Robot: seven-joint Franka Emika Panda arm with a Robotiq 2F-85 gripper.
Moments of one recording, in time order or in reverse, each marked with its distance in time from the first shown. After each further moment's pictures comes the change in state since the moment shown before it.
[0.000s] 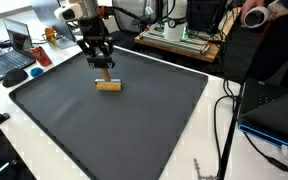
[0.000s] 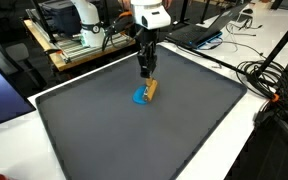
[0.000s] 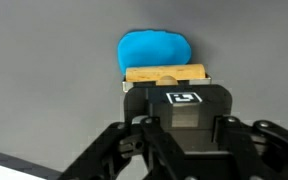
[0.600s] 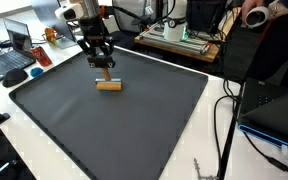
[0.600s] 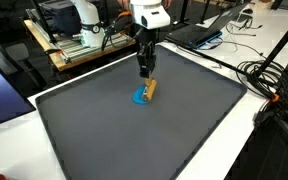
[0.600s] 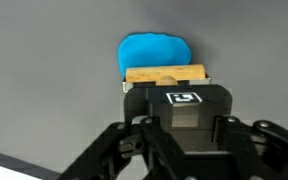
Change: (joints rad) arm 0.000 -0.005 -0.001 -0.008 -0.010 -0.001 -0.008
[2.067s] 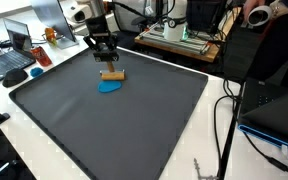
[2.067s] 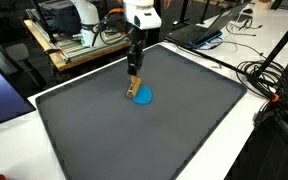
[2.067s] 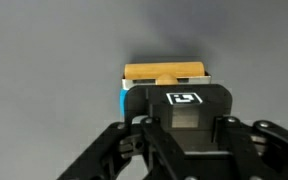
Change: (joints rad) arm 0.000 -0.055 -0.022 -0.075 -0.131 -0.078 -0.012
